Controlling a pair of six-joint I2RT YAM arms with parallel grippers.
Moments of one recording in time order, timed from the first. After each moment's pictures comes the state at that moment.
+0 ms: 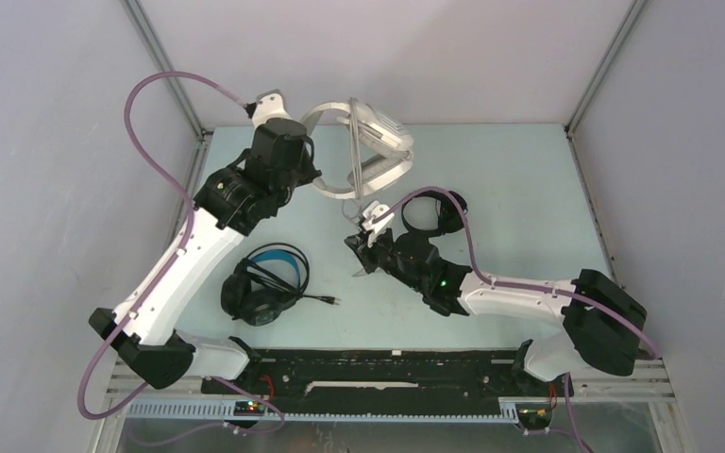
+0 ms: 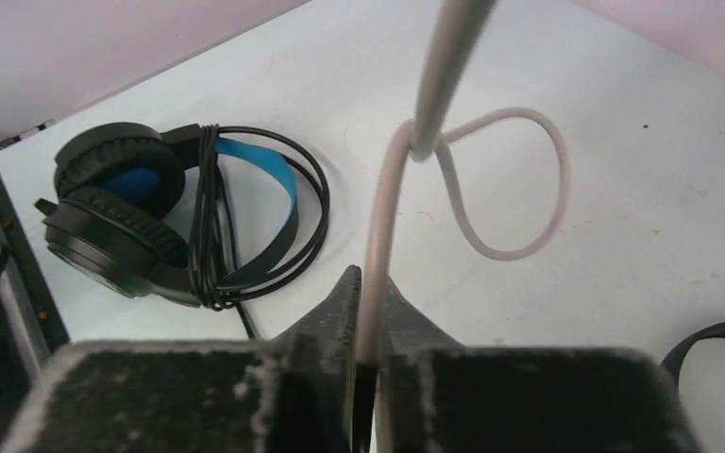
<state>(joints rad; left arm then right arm) -0.65 1.33 1.65 -0.84 -0.56 -0.62 1.06 1.43 0.80 0.50 0.16 0.08</state>
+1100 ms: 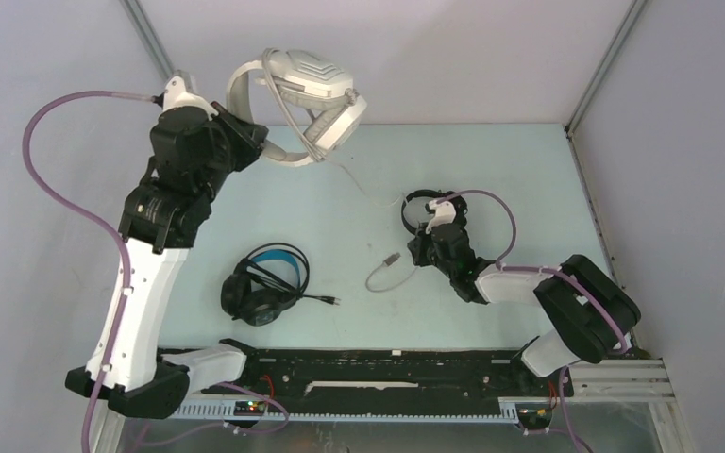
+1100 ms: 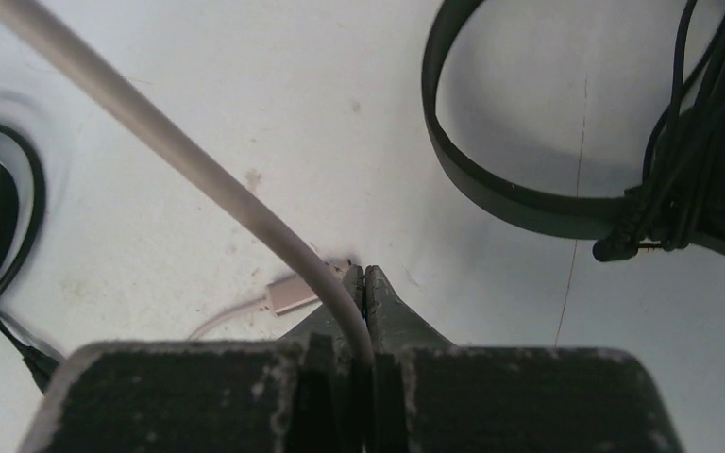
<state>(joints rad) -0.35 1.18 1.72 -0.78 -0.25 -0.72 0.68 1.51 0.53 0.53 0.13 0.45</state>
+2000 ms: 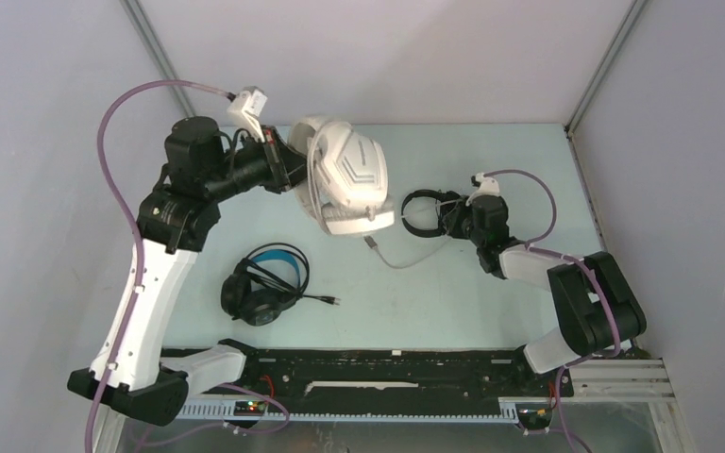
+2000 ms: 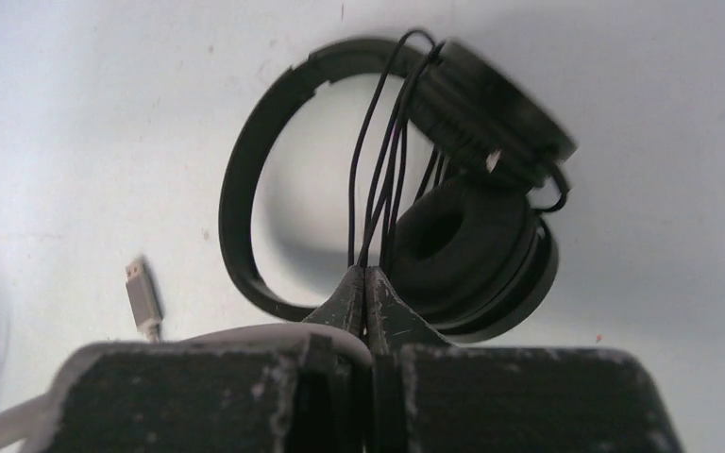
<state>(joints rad) -0.33 1.13 1.58 -0.67 0.47 -0.47 0.35 1.52 0.58 0.47 0.00 0.47</state>
